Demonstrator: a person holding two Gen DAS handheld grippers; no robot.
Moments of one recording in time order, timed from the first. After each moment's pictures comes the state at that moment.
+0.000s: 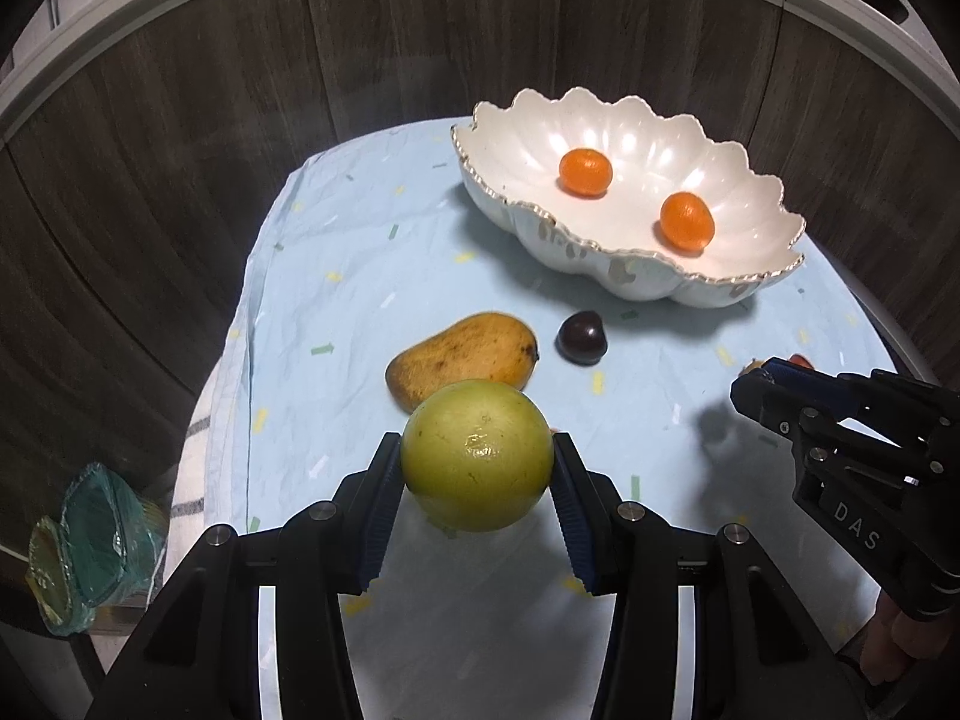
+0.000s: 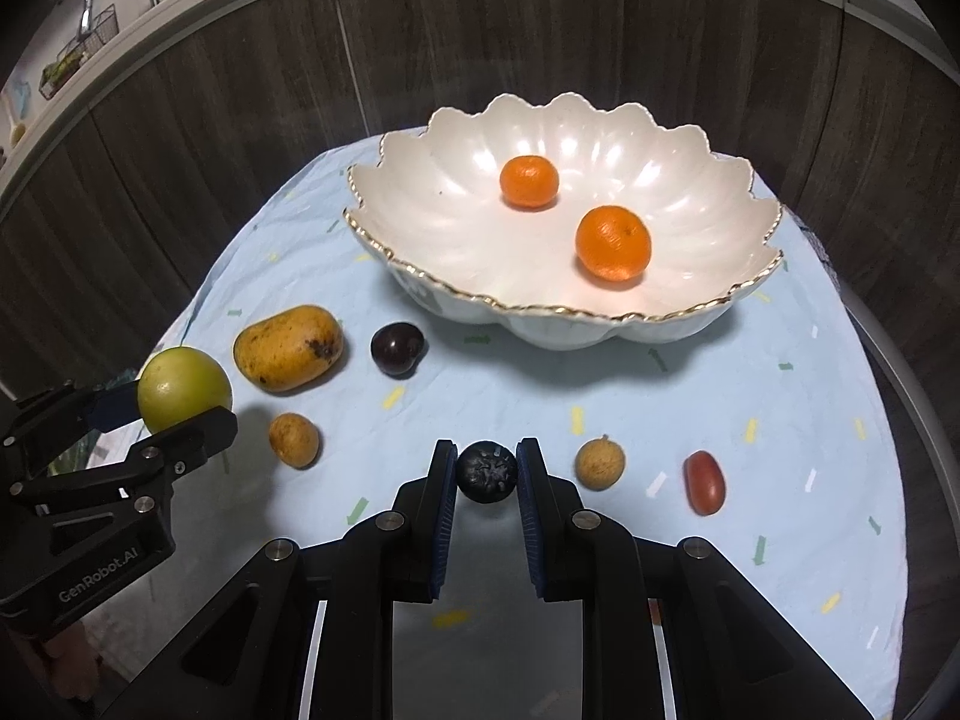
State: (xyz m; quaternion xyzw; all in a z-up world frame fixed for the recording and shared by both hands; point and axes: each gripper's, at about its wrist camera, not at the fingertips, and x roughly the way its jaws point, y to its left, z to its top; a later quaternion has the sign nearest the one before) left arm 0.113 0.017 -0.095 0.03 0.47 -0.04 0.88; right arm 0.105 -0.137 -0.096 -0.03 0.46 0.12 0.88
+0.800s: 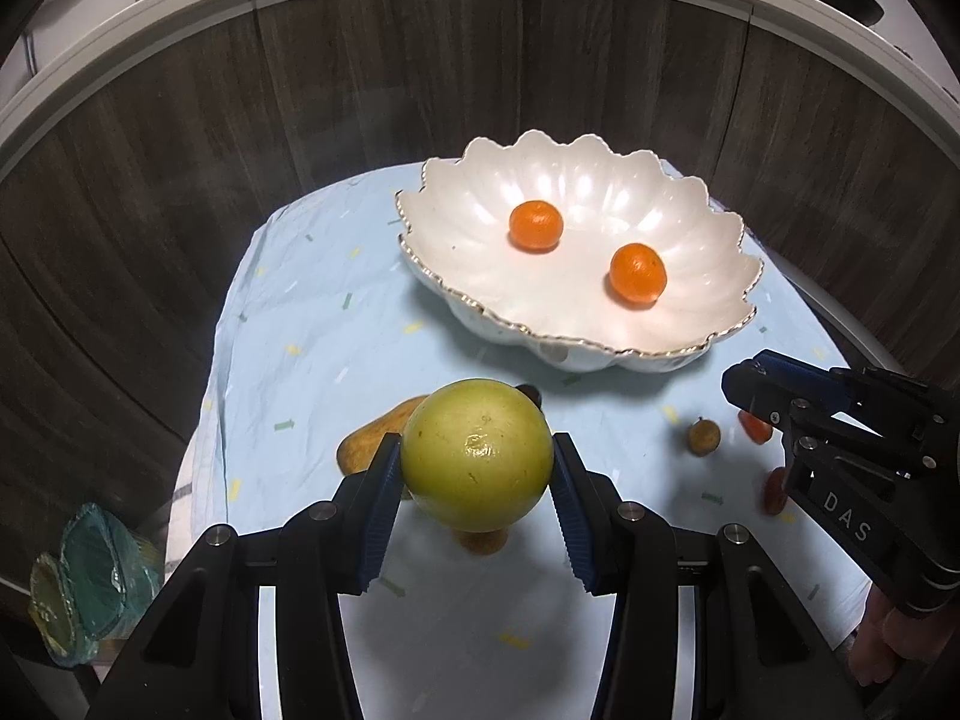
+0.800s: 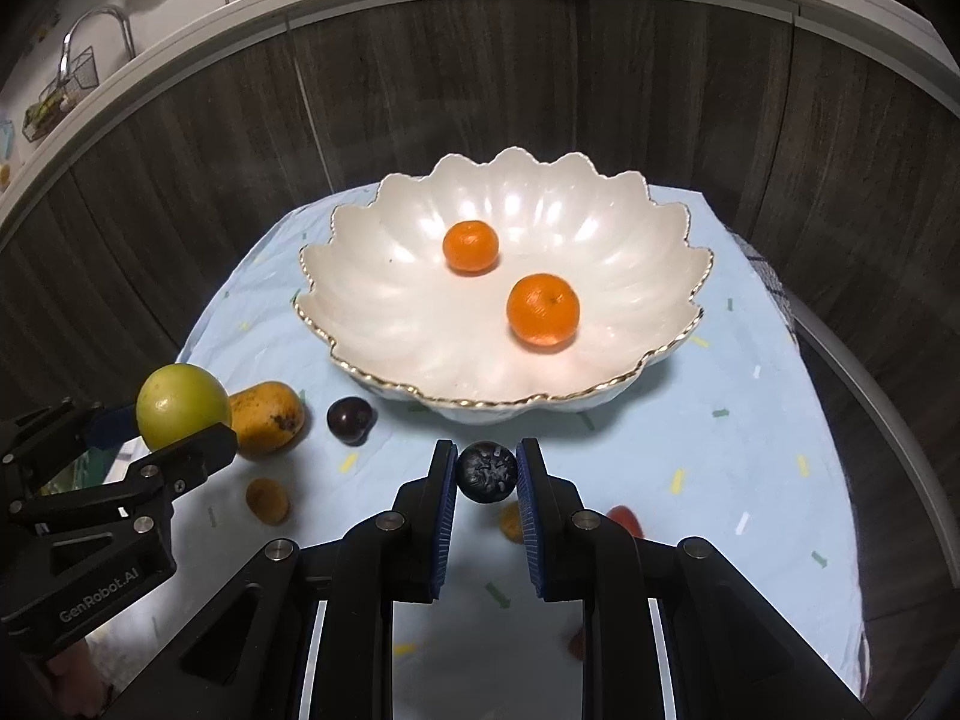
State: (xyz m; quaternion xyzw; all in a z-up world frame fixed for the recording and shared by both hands) left arm 0.134 -0.013 -0.065 0.04 0.45 -0.07 0.89; right arm 0.120 -0.167 -0.067 -0.02 0.43 0.09 0.90
